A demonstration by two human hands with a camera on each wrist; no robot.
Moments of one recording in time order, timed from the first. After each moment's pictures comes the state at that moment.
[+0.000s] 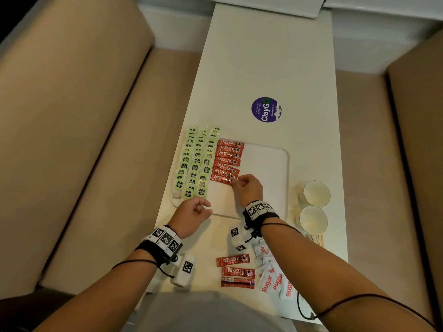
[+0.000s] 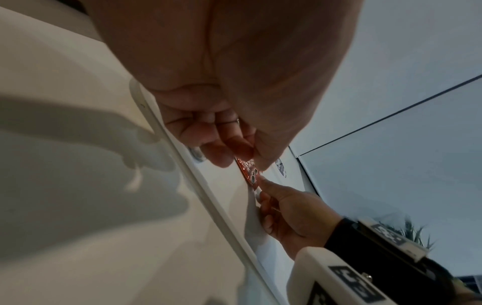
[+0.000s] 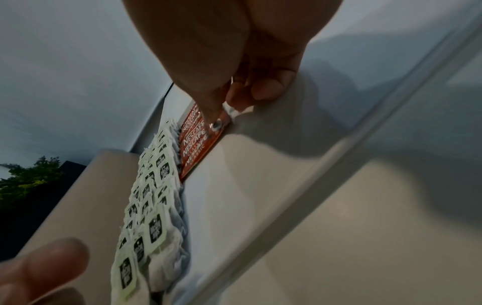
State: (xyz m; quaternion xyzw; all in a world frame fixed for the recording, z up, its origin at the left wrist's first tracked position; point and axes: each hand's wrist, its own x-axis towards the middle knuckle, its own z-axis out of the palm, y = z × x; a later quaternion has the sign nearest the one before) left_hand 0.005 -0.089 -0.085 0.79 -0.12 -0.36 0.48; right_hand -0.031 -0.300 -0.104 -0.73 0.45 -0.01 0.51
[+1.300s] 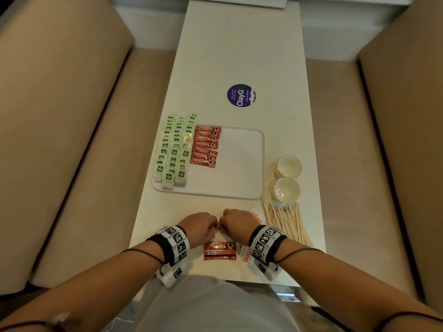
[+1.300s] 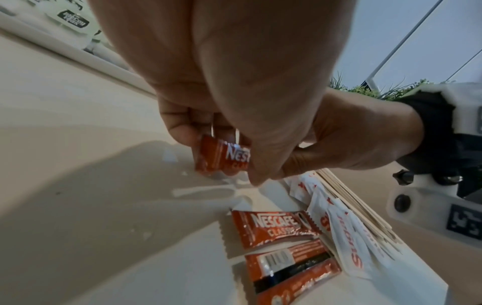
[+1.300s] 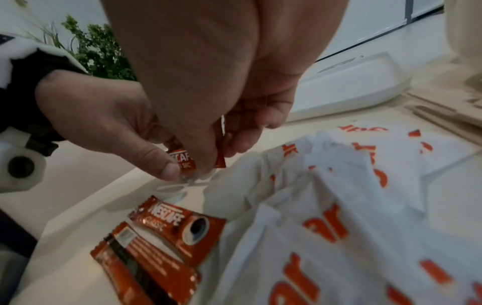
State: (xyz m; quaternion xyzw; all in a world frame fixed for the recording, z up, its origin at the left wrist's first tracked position) left_hand -0.090 -0.116 -0.086 0.81 -0.45 -0.37 0.09; right_hand -0.182 -0.278 -0.074 -0.95 -0.04 0.26 0.19
